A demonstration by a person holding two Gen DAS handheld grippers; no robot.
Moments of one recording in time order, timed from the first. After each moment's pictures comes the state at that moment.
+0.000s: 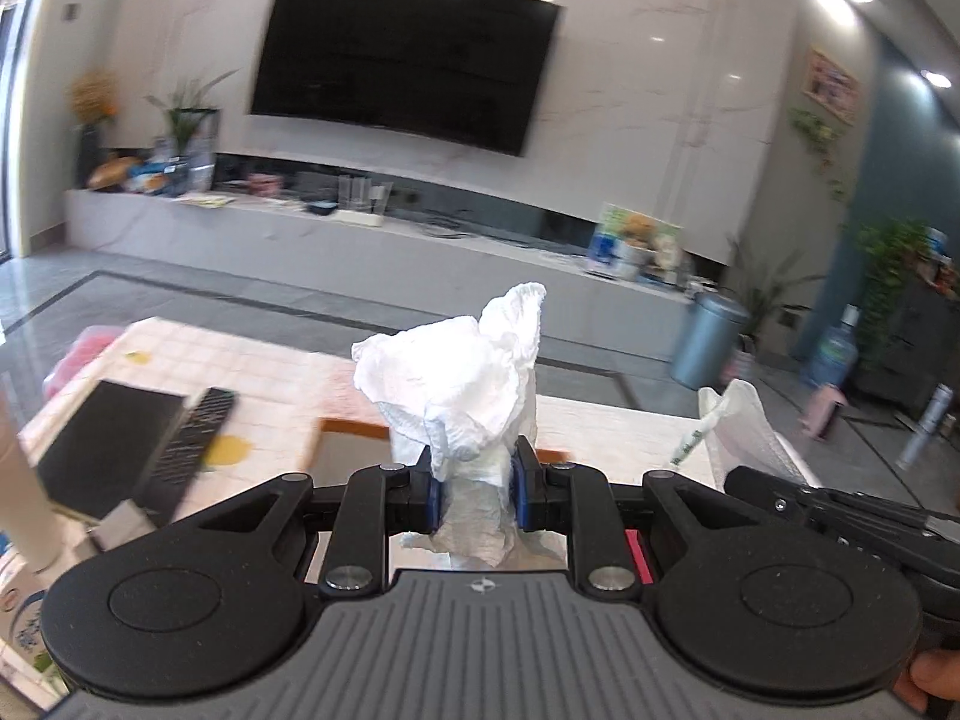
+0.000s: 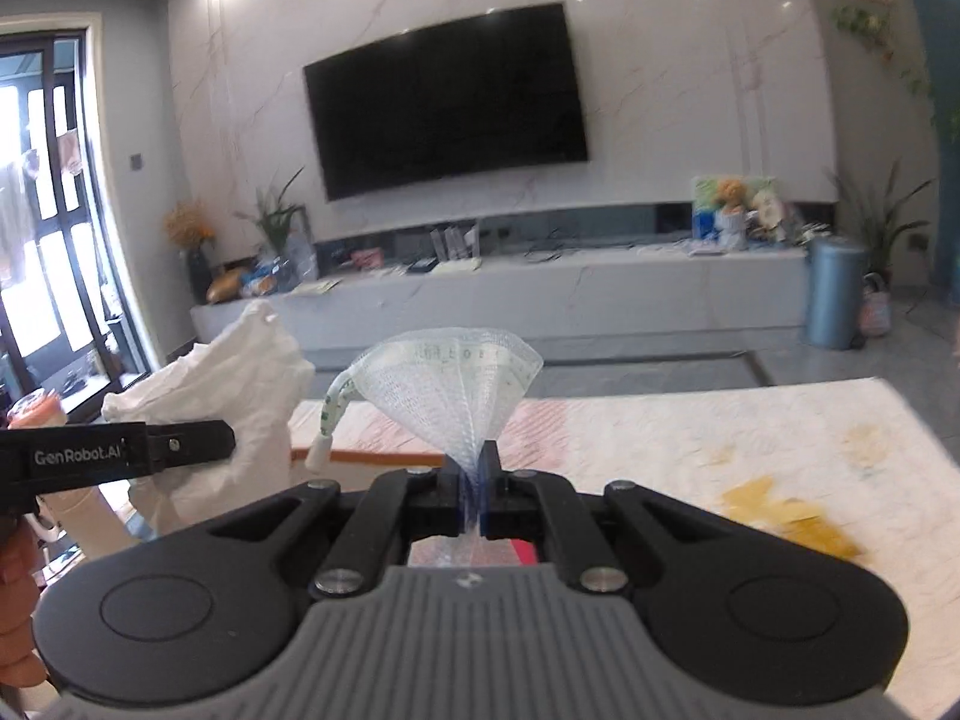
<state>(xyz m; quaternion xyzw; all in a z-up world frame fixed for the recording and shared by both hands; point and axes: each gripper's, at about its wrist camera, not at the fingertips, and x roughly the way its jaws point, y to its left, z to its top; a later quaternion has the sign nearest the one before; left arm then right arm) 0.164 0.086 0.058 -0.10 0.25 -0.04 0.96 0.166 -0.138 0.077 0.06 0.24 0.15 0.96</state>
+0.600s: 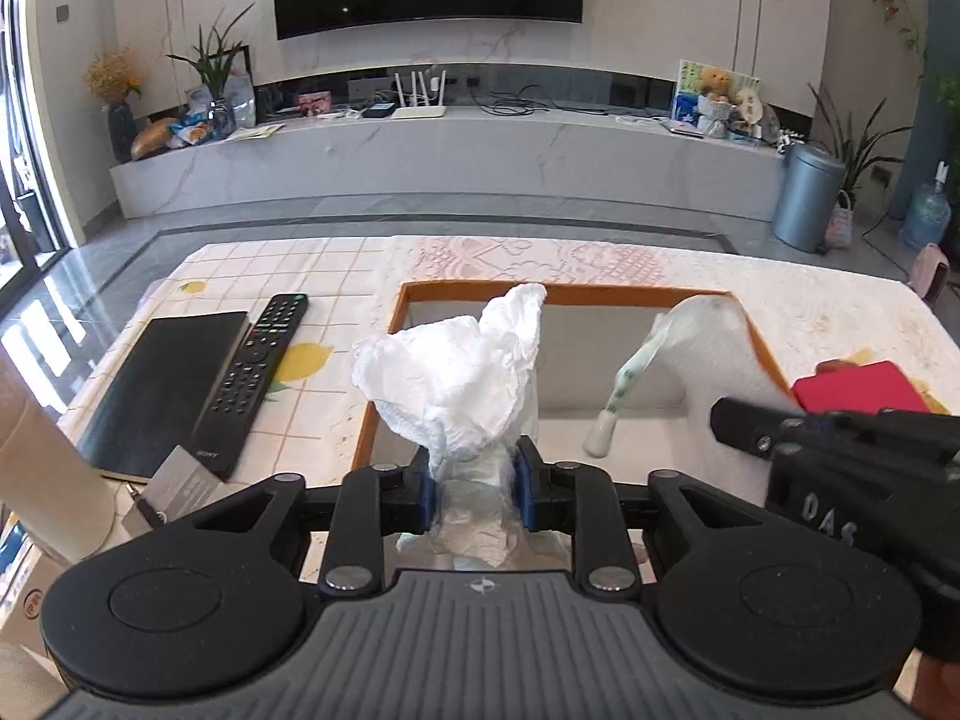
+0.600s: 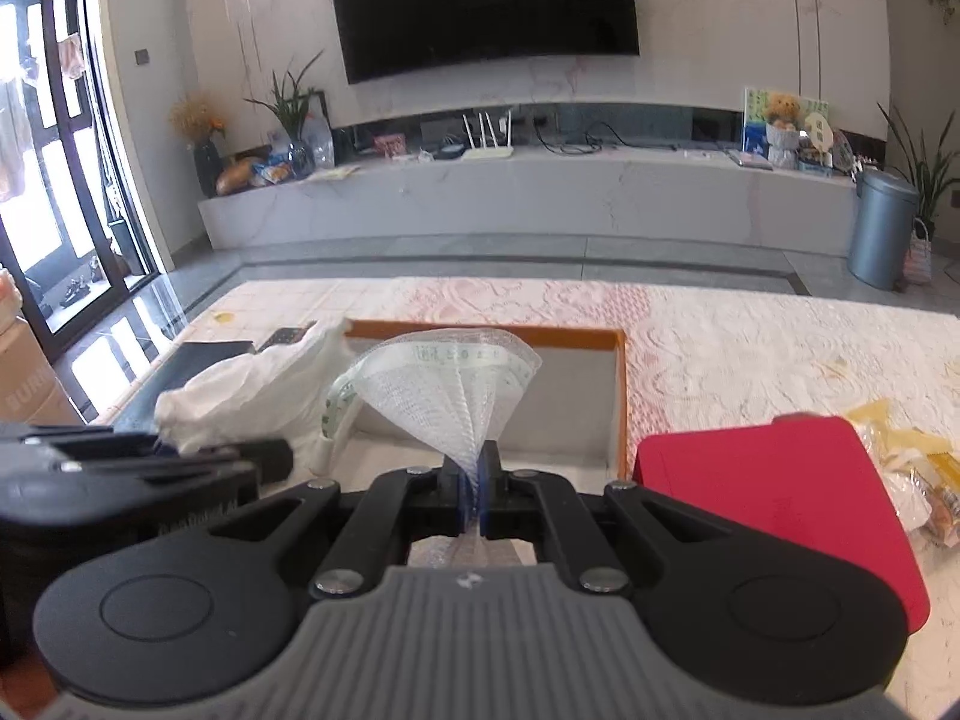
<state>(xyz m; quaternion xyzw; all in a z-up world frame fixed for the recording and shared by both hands) 0.200 0.086 -0.009 0.00 0.36 0.02 0.93 0.221 -0.058 -0.002 0.03 0.33 0.15 0.93</state>
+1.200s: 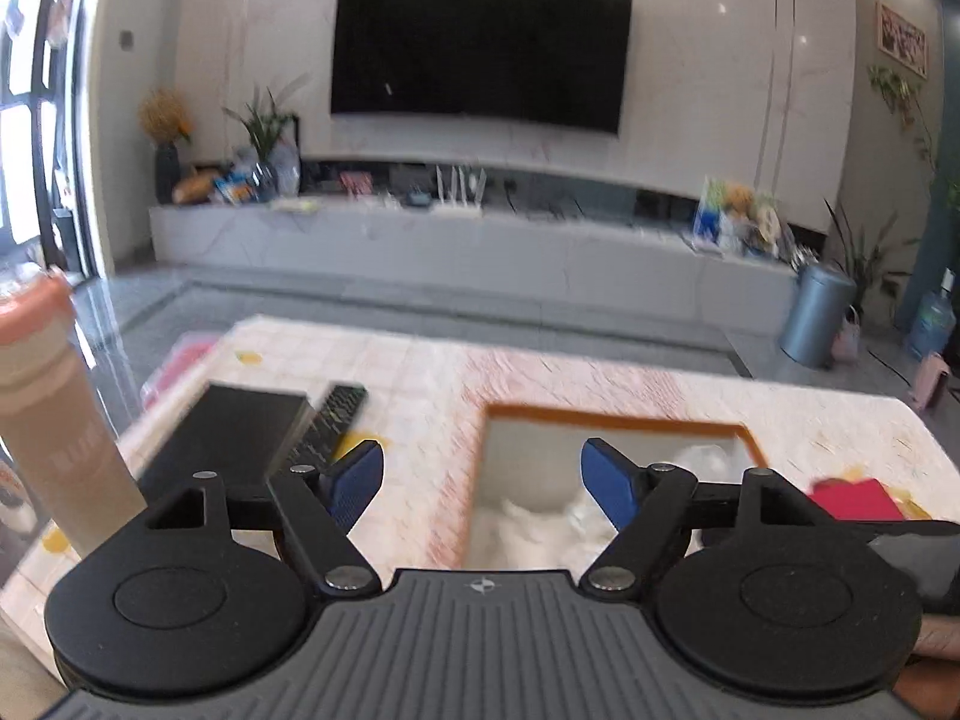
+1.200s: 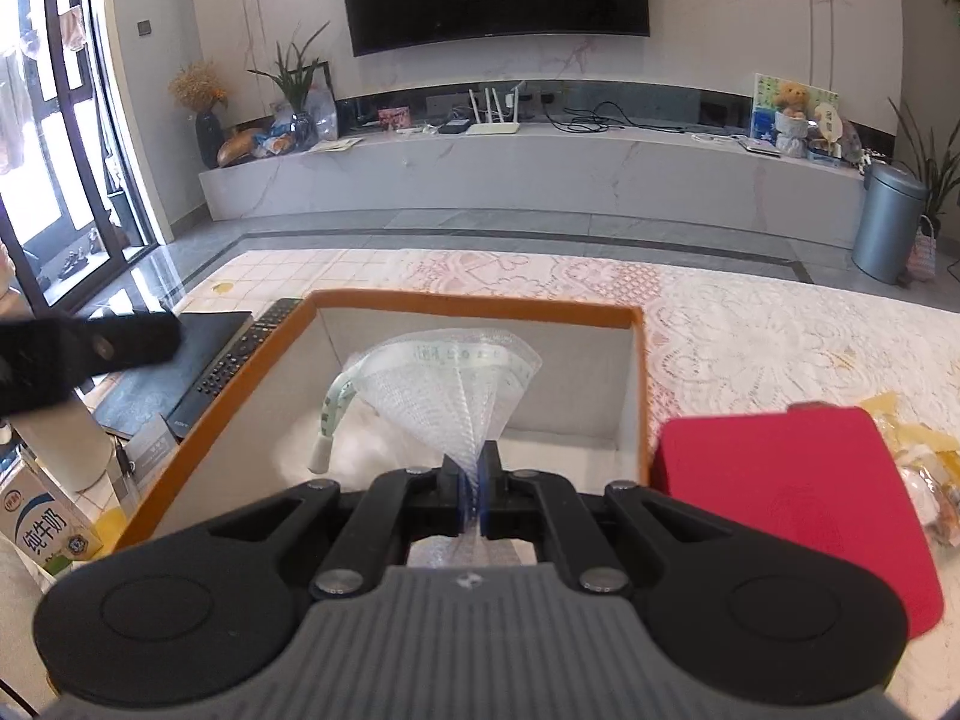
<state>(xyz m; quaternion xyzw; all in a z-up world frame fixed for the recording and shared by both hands) 0.173 0.136 0.039 -0.04 0.25 0.05 0.97 0.232 -0.046 -0.011 0.01 0.35 0.16 0.92</state>
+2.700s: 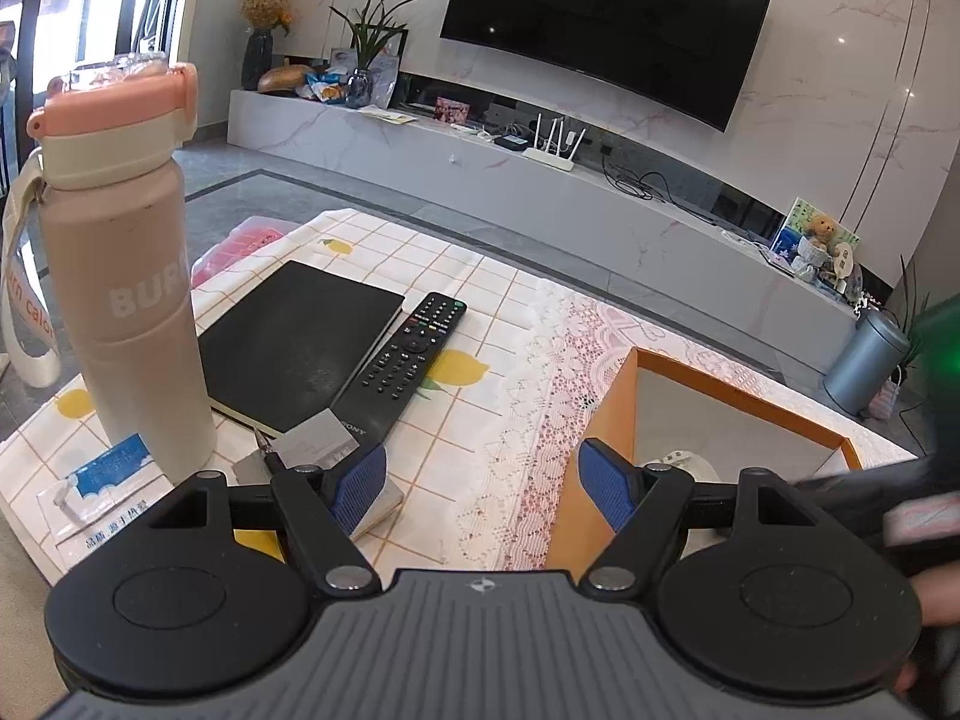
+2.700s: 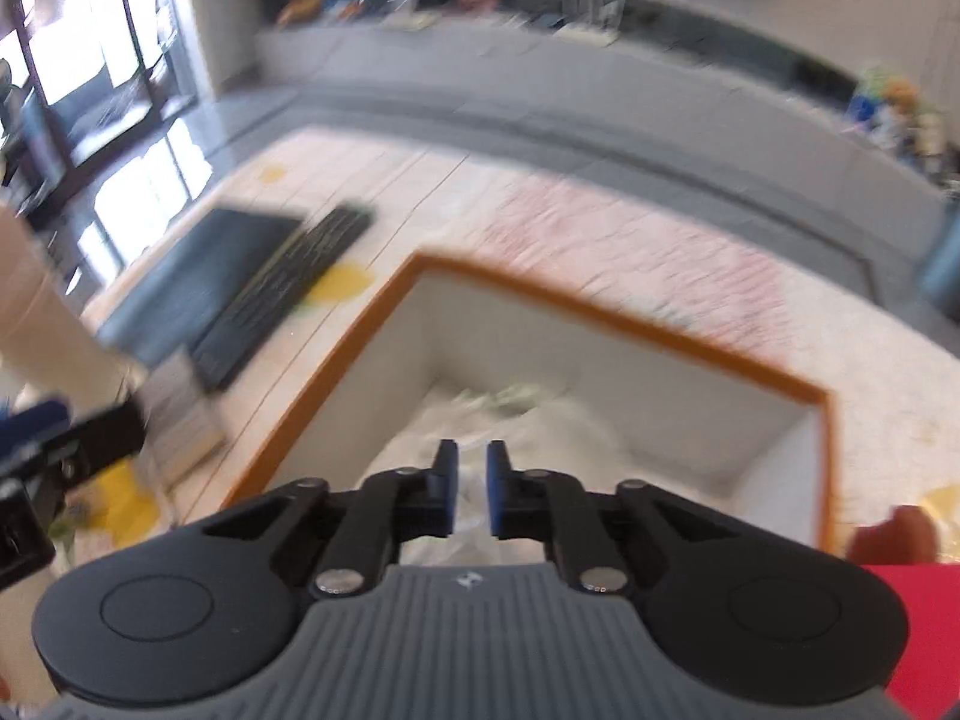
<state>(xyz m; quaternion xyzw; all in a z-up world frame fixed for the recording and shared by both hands) 0.172 0.206 -0.006 -0.16 0.31 0.11 0.93 0.294 0.053 -0.029 -0.12 0.48 0.22 0.84</state>
